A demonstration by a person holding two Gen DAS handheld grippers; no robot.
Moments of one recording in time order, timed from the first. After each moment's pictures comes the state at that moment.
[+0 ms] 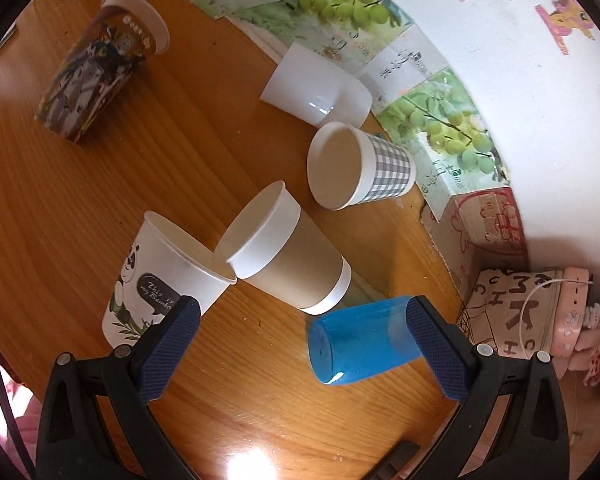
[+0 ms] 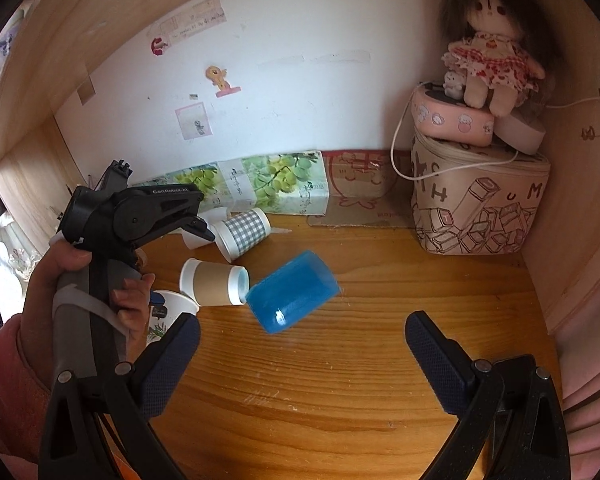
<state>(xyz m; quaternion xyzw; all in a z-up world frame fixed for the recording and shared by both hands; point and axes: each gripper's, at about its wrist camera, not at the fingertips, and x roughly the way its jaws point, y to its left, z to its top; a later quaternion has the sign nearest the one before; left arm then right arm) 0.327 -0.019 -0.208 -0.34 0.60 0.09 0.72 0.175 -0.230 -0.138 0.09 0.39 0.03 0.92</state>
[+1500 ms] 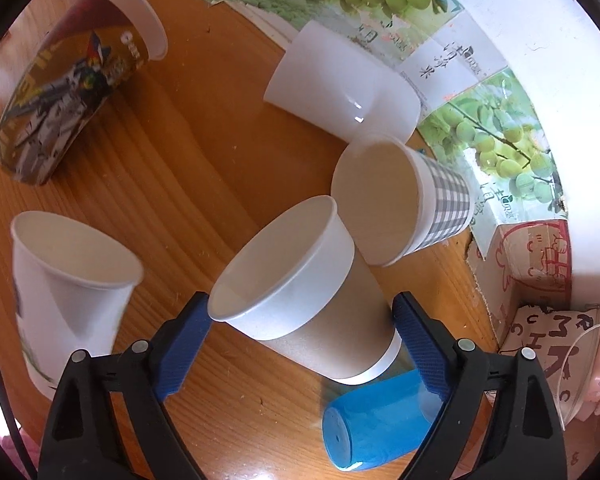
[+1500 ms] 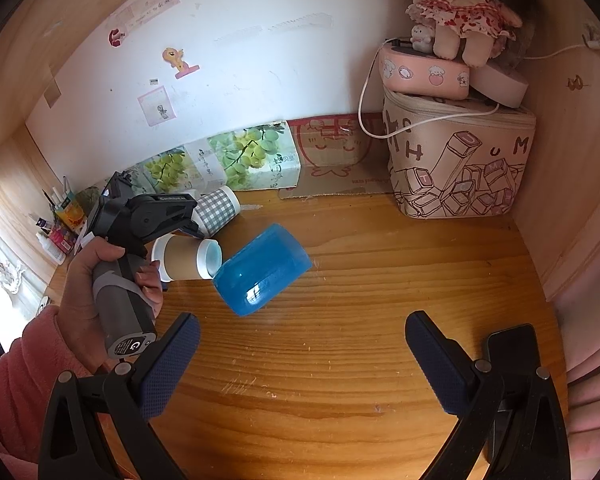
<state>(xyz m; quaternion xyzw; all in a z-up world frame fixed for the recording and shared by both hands) 0.363 -0.018 -0.260 -0.32 0.59 0.13 0.73 0.183 -0.248 -0.161 0.12 0.43 0.00 0.90</state>
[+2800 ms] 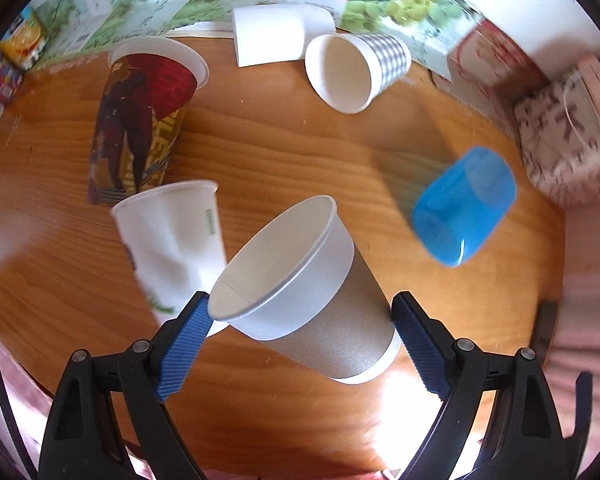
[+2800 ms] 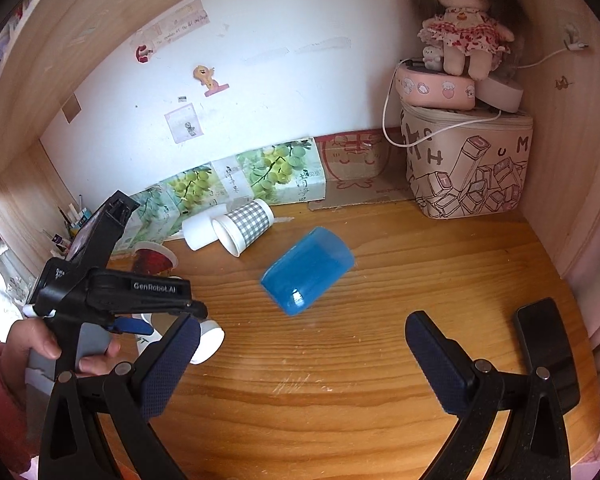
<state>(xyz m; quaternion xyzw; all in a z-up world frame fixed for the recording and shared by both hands) 0.301 -0.008 -0.213 -0.05 0.67 -0.04 0.74 0.147 -0.197 -0.154 0.14 0.37 -0.01 0.92</state>
